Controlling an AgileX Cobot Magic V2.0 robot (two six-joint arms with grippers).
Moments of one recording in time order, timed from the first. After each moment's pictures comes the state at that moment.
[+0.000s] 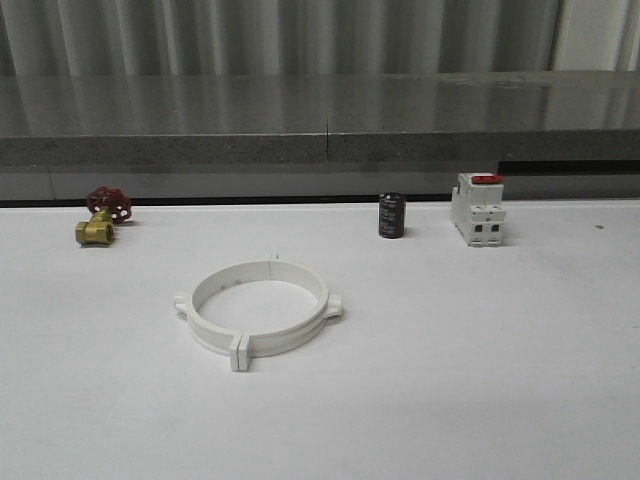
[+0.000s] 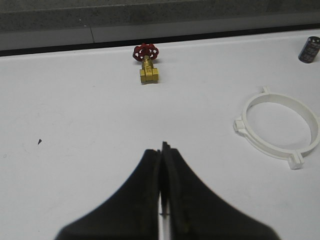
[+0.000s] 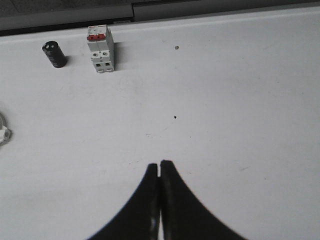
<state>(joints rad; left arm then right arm) -0.11 0.53 -0.53 -0.09 0.59 0.12 0.19 0.55 -0.75 -0.23 0.90 0.37</state>
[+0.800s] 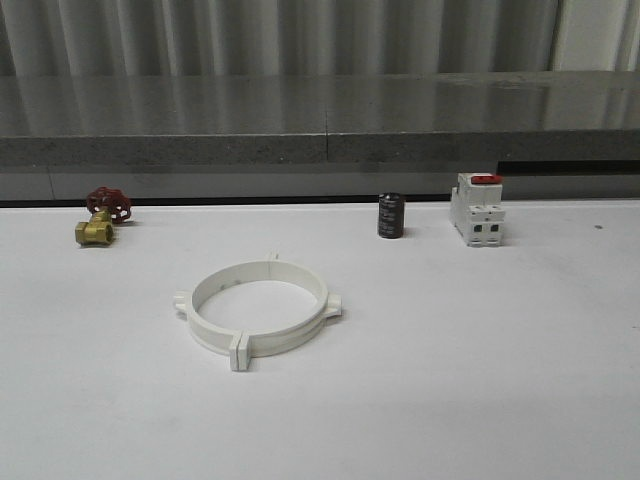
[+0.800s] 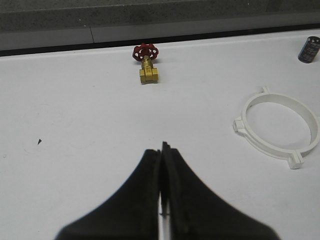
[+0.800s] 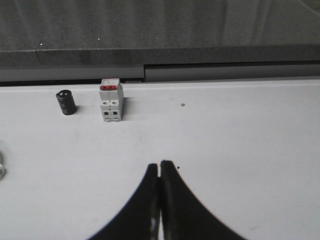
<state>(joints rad) -0.11 0.53 -0.53 -0.09 0.59 0.12 0.02 0.26 -0.38 -0.04 0.48 0.10</state>
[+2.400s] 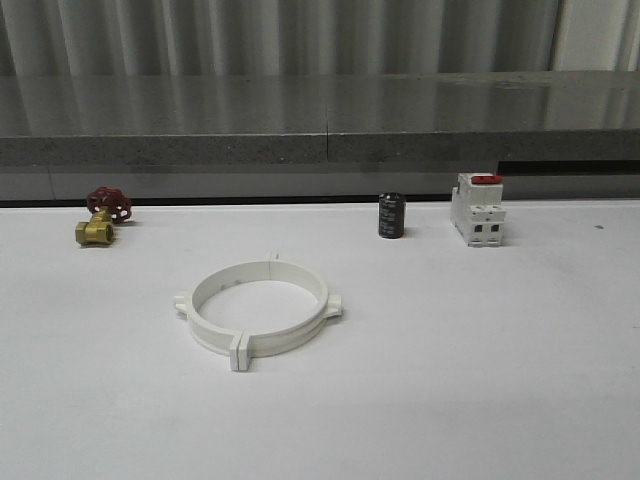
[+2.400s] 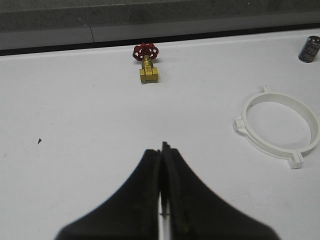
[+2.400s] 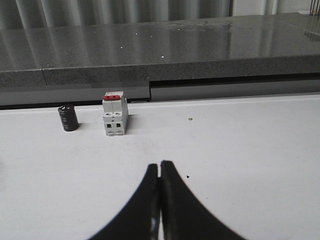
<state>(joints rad) -0.11 0.53 -0.53 -0.09 0.59 0.12 0.01 -0.01 0.03 0.02 0.12 0.06</state>
